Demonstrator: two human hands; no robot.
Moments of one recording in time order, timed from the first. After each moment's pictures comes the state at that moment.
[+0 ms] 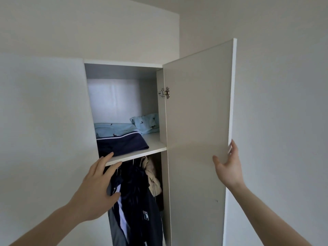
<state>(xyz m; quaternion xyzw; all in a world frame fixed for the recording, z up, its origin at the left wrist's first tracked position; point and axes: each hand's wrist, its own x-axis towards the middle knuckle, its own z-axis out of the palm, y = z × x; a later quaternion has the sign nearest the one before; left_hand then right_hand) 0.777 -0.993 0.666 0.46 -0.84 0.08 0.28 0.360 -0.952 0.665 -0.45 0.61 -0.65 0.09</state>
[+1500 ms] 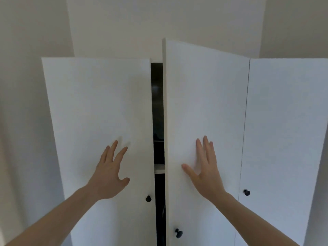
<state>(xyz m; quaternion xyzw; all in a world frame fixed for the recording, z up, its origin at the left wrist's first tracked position) 0.892 -1.079 0.687 0.67 -0.69 0.10 0.26 0.560 -1.155 0.660 -0.75 0.41 -0.51 -0.01</state>
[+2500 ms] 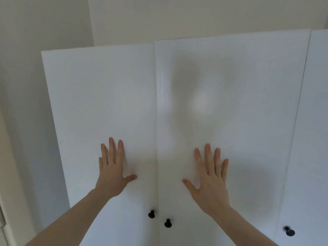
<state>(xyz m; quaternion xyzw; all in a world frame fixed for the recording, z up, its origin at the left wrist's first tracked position) 0.896 -1.184 0.658 0.76 -0.56 0.16 0.30 0.584 -1.284 0.627 -0.77 0.42 -0.42 -0.21</state>
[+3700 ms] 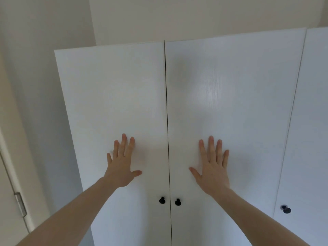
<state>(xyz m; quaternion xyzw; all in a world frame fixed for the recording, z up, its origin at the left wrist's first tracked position) 0.909 -1.160 0.666 0.77 -0.60 0.12 0.19 0.595 -1.274 0.626 -0.77 0.49 -0.34 -0.21</state>
